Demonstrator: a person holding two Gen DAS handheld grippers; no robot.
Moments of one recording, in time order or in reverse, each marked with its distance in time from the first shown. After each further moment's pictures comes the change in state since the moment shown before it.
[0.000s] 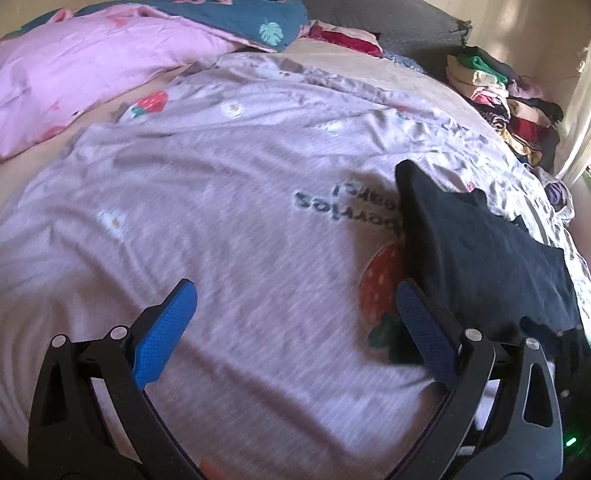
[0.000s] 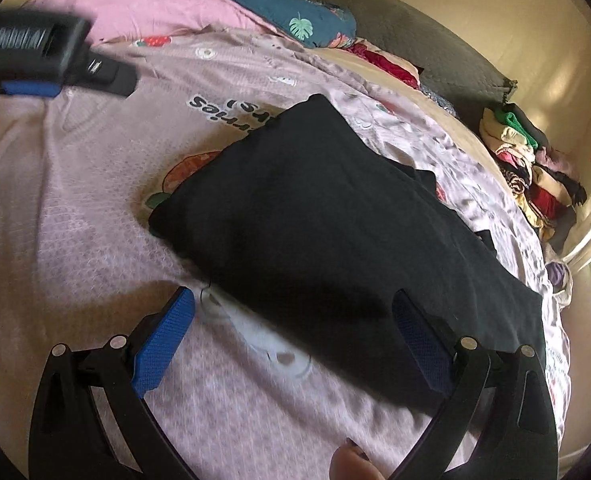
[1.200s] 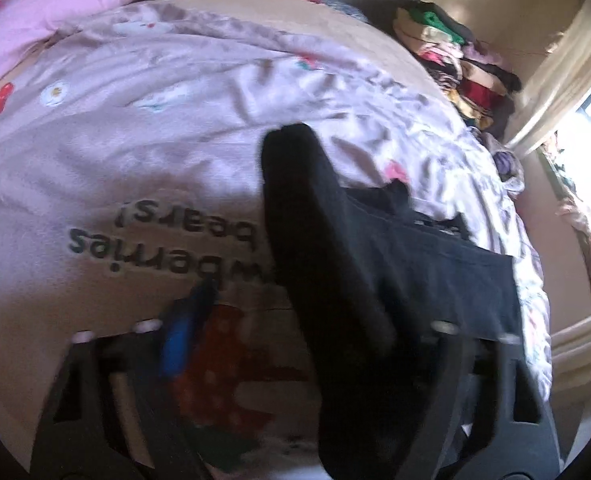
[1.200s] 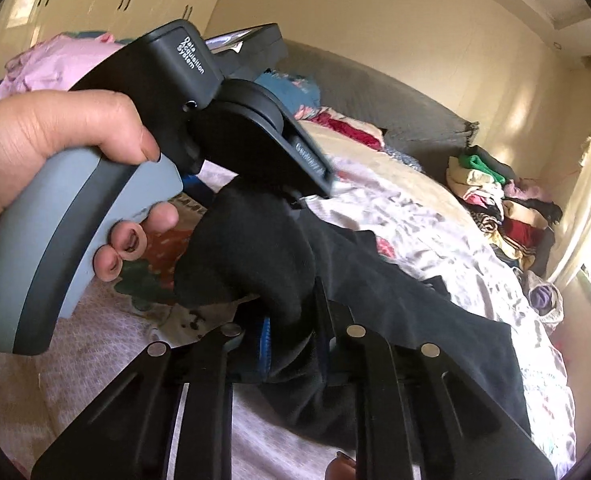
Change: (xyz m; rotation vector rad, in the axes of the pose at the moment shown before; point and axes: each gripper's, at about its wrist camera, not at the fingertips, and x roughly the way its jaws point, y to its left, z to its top) left arm 0.092 -0.121 0.054 0.020 0.220 -0.272; right arm -0.040 -0.052 -0.015 0.083 -0.309 -0.081
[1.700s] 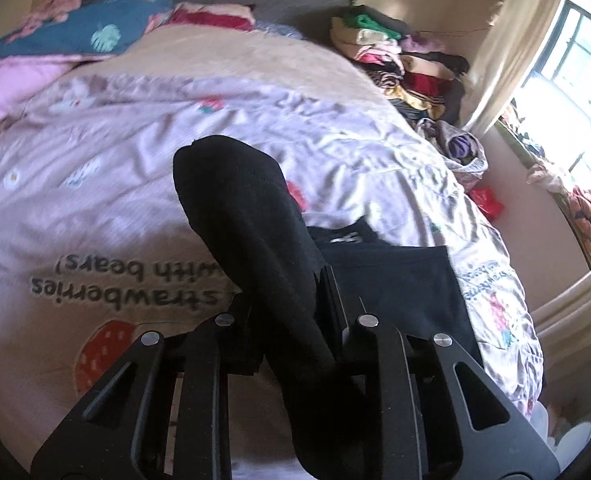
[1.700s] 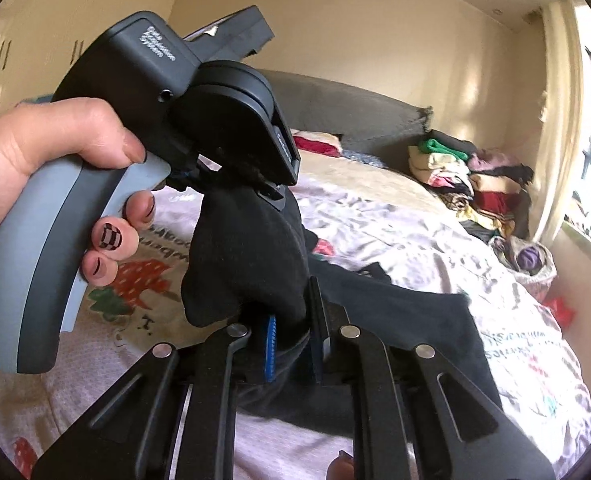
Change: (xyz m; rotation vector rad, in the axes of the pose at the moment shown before) left arm -0.027 -0.114 -0.002 0.187 -0.090 -0.038; right arm -0.053 -0.069 -0.019 0.202 -0.073 -0.065
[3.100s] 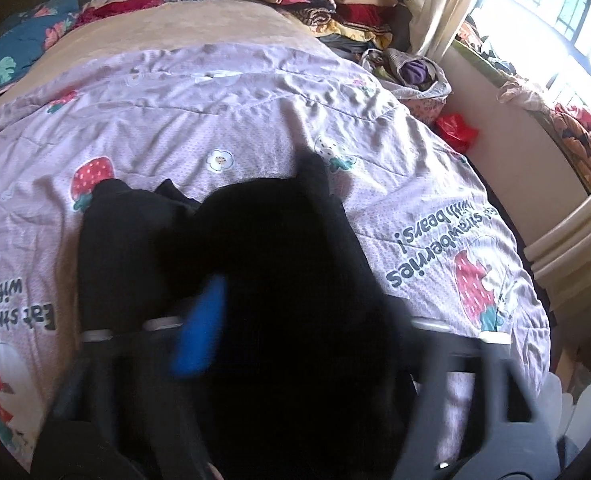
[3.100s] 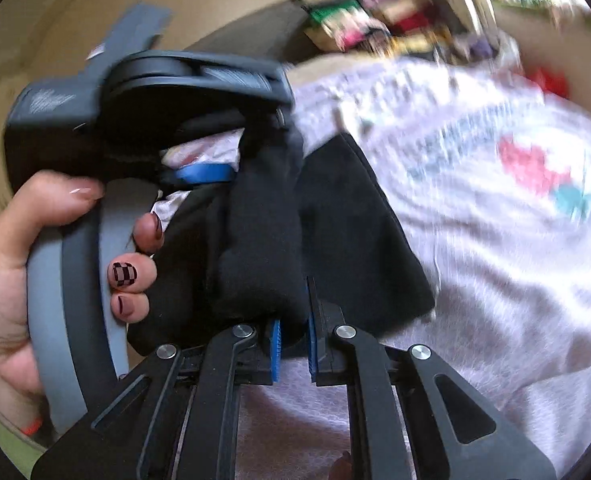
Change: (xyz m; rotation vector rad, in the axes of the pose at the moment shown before) left arm 0.123 -0.174 -0.023 0.187 0.165 -0.054; right arm 0.003 -0.171 -0.098 0.752 0.265 0.099
